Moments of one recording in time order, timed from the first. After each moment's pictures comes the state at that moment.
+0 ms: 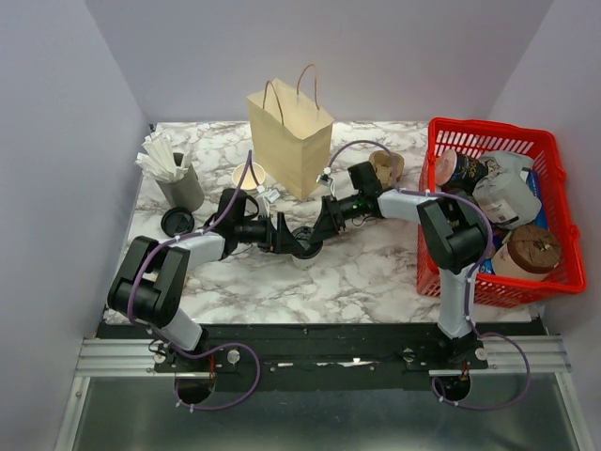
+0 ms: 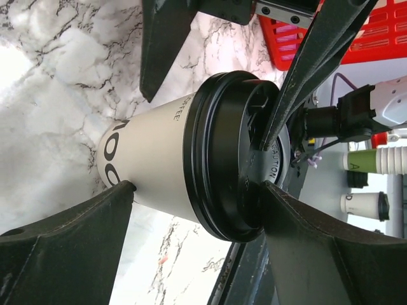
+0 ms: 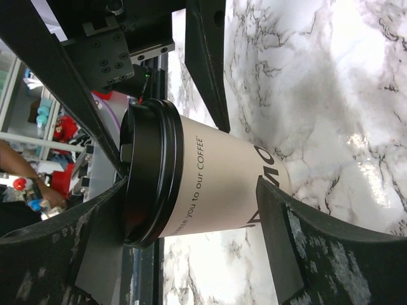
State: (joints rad) left arm -0.33 1.57 0.67 0.24 0.93 -0.42; right arm 0.45 2.07 1.24 -0.07 -1.27 0.07
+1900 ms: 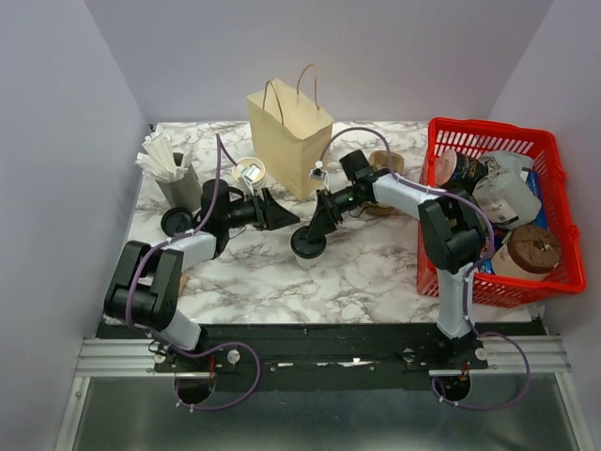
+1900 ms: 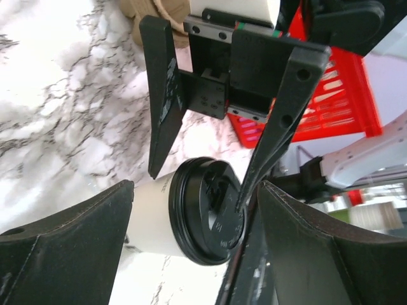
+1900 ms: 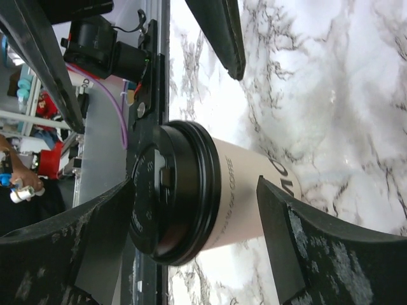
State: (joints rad) left arm -0.24 1.55 0.66 0.65 0.93 -0.73; right arm 0.47 2.07 1.46 -0.49 -1.25 -0.19
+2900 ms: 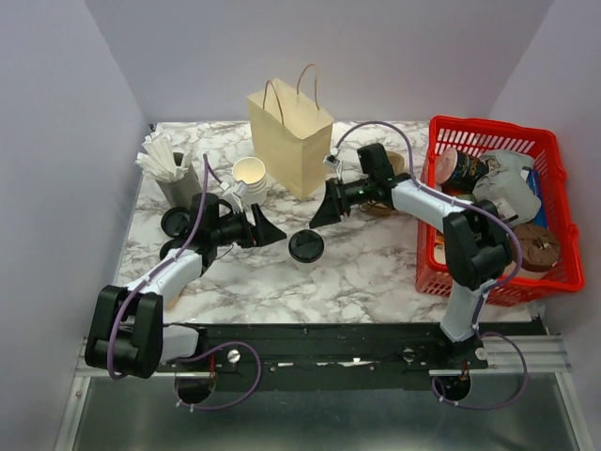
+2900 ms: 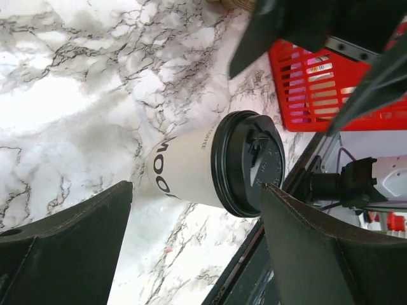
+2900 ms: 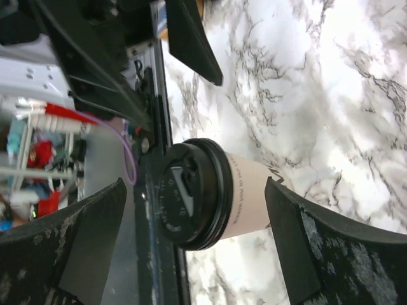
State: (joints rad) left arm -0.20 1.25 0.55 0.20 0.76 -0.56; right arm 0.45 1.90 1.32 -0.22 -1.16 0.13
